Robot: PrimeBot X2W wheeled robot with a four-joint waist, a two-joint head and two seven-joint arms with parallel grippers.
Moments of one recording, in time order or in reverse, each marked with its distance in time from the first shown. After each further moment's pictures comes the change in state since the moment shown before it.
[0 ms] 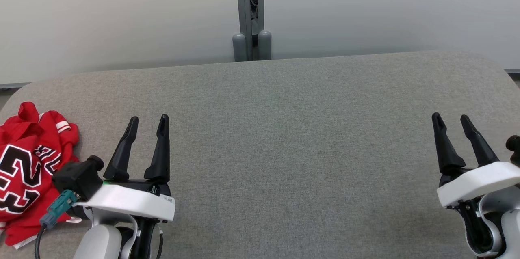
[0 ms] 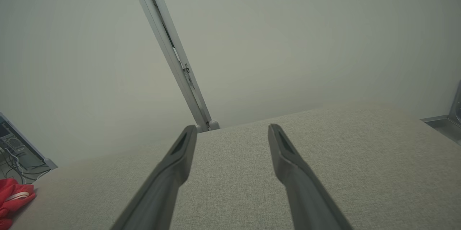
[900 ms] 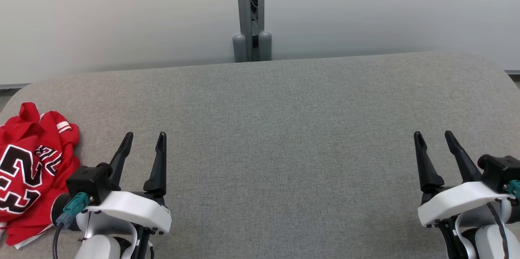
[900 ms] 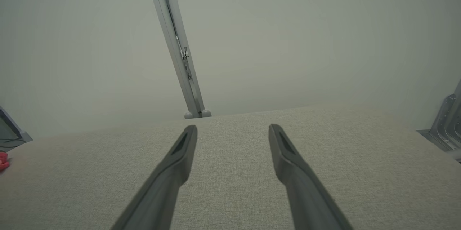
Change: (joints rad) left arm 0.040 0.004 0.035 0.008 0.205 0.041 0.088; right arm 0.045 0.057 0.023 0.043 -0.202 0.000 -0.101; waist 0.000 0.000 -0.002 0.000
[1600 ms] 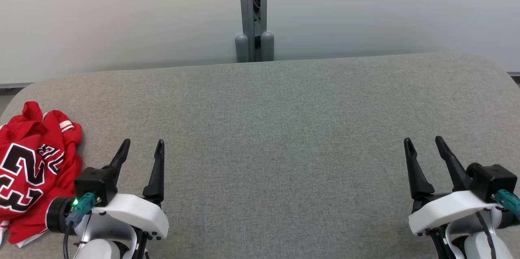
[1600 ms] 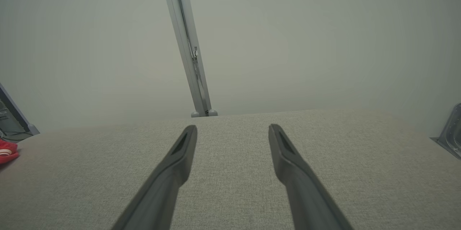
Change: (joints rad) left arm 0.017 0.001 0.017 -0.003 0.103 0.013 0.058; right arm 0.027 0.021 0.028 -0.007 -0.037 0.000 -0.043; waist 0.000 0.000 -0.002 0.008
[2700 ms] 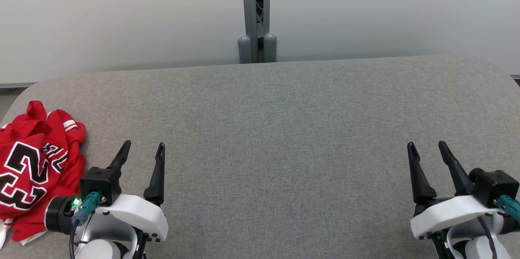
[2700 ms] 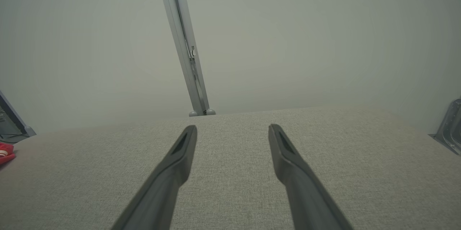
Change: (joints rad) left arm -0.001 0.020 -0.014 0.005 0.042 0.016 0.017; right arm 0.012 0.008 -0.013 0.020 -0.008 0.000 -0.026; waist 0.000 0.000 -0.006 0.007
